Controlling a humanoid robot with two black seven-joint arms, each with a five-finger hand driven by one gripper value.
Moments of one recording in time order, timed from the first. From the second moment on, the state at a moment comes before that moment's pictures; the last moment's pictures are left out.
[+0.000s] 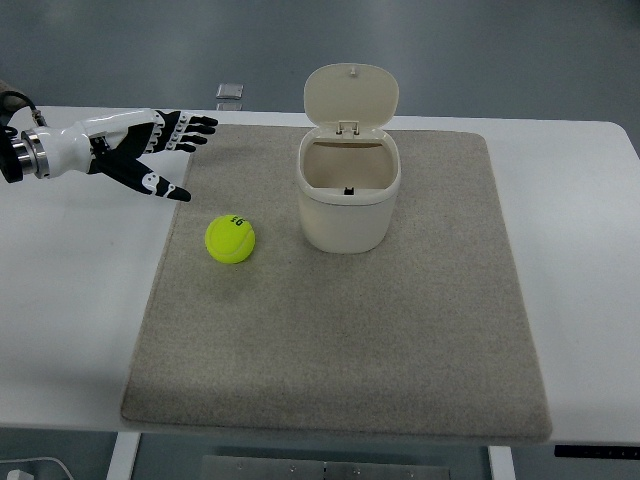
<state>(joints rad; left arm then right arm) -0.85 0.78 -0.57 -1.10 0.93 -0.54 -0.28 0.01 0.00 -0.03 0.21 0.04 -0.04 0.29</state>
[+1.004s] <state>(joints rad) -0.83 0.81 -0.52 -1.31 1.74 -0.30 -0.42 0.01 0.00 -0.03 0.21 0.04 -0.04 0.29</state>
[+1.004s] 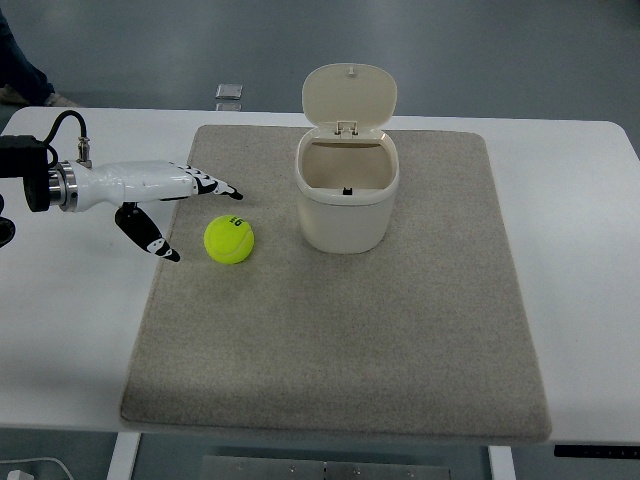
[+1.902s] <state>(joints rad) -0.83 0.73 -0.49 -1.30 1.93 -0.24 -0.41 0.01 0.00 -0.03 0.21 0.04 -0.04 0.29</state>
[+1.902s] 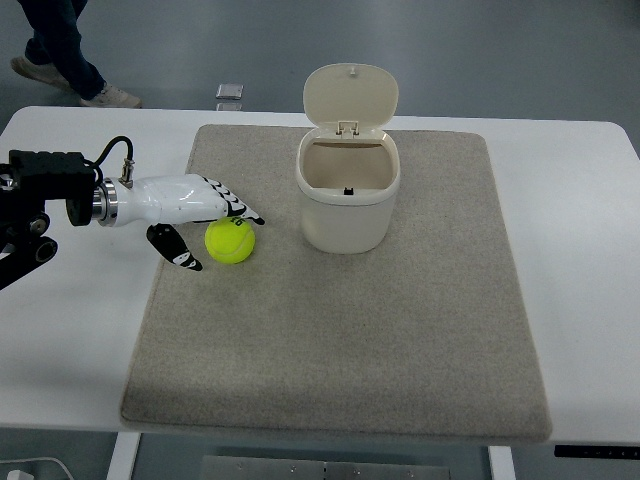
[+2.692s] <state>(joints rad) -0.83 0.73 -0.46 -1.29 1.95 -0.19 -0.41 0.01 0.00 -0.03 0.21 0.04 -0.04 0.29</state>
